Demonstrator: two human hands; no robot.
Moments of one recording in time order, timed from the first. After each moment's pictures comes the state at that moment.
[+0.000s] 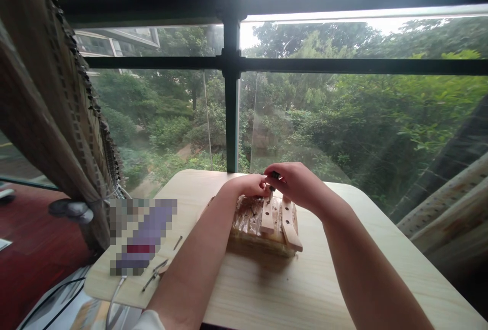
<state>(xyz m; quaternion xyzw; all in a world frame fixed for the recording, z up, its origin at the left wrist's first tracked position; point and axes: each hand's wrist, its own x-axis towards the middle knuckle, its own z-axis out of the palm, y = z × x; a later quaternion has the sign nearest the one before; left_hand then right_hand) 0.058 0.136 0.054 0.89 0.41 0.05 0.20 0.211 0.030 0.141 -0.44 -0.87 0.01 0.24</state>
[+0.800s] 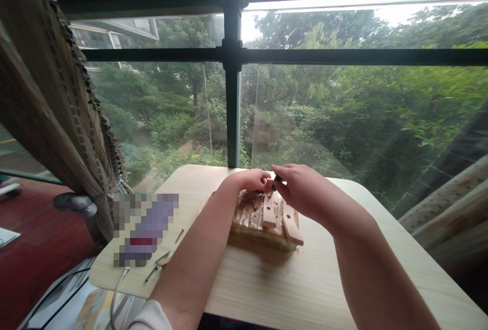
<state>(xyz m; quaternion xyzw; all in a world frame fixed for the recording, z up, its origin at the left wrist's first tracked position) 0.057 0.128 0.059 0.86 0.42 0.07 0.27 0.205 0.000 0.149 -0.51 -0.85 -0.05 0.08</state>
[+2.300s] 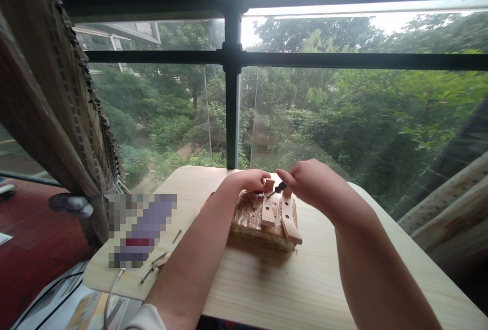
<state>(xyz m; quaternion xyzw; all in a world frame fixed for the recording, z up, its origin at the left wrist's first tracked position) 0.059 0.120 0.067 0.86 0.41 0.07 0.28 0.213 0.004 0.162 -0.64 -0.76 -0.05 0.04</state>
